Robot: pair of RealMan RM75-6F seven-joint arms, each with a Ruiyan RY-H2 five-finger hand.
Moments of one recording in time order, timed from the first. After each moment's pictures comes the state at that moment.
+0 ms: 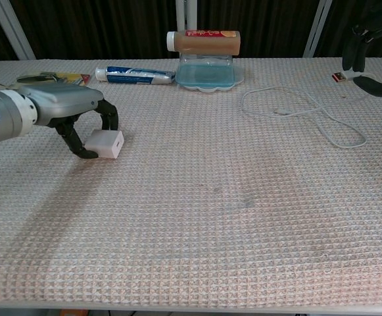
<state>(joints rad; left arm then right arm) -0.81 -1.53 -0.12 -1.52 0.88 0.90 0.58 0.44 -1.27 0.12 -1.73 -1.51 1.27 -0.21</state>
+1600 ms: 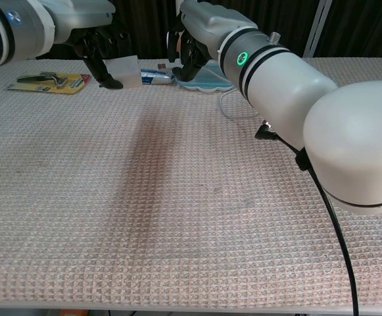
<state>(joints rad) -1.01 -1.50 -0.32 -1.86 0.43 1.30 0.91 0.97 -1.92 0.47 -1.44 -0.84 1.17 -0.72</state>
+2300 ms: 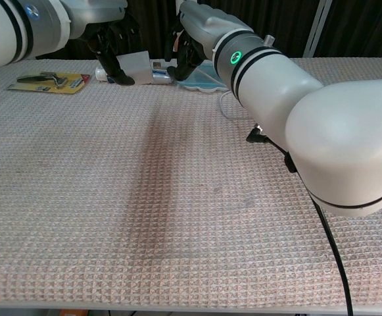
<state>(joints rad) -1.06 -1.53 -0.33 -1.86 0.40 1.34 0.93 0.99 -1.95 0.49 -1.42 -0.80 1.19 -0.65</state>
